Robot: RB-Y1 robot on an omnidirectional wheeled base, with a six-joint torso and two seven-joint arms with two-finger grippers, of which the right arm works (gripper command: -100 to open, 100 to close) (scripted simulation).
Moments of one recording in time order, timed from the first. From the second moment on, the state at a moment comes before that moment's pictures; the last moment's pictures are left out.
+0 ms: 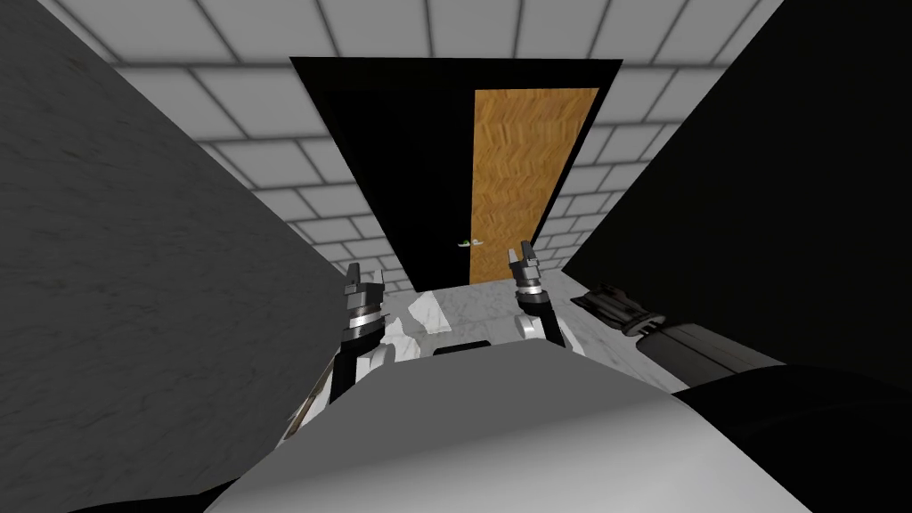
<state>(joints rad) 0.42 -0.06 0.02 -2.18 0.08 -0.54 -0.02</state>
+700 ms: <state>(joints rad) 0.38 -0.09 0.00 -2.00 0.06 -0.58 -0.04</state>
